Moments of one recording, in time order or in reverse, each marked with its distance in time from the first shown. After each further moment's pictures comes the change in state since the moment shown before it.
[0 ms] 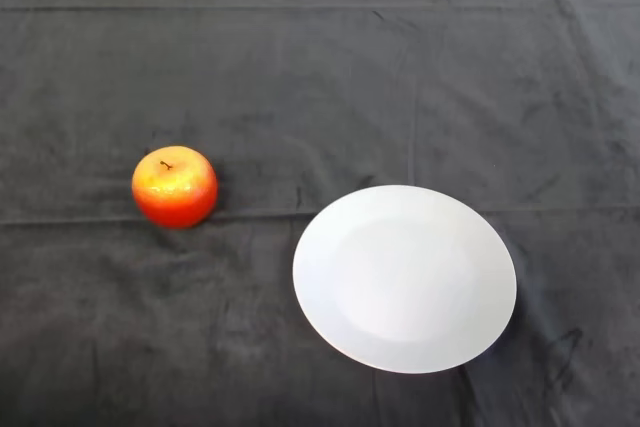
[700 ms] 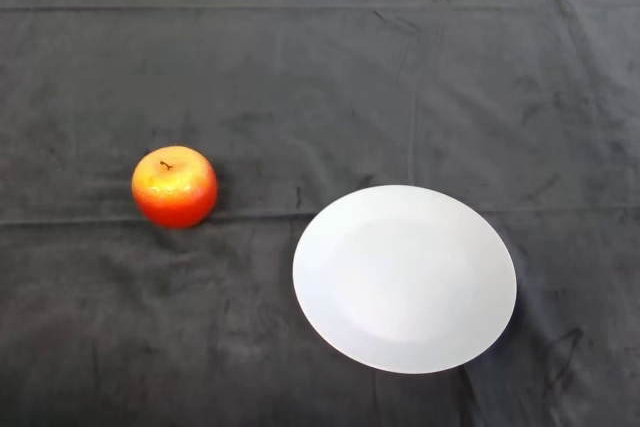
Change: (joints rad) left arm -0.050 -0.019 -0.014 0.000 0.113 -0.012 0.022; right arm 0.000 0.000 0.000 0.000 0.000 0.000 0.000
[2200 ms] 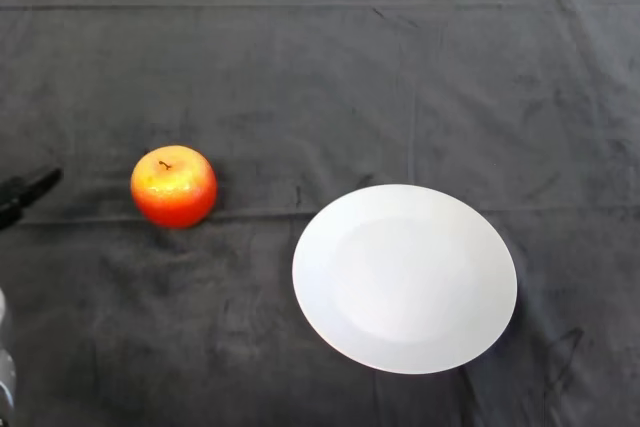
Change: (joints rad) left arm -0.030 -0.175 -0.438 -0.005 0.514 -0.104 -0.188; right arm 0.000 0.000 0.000 0.000 0.000 0.000 0.000
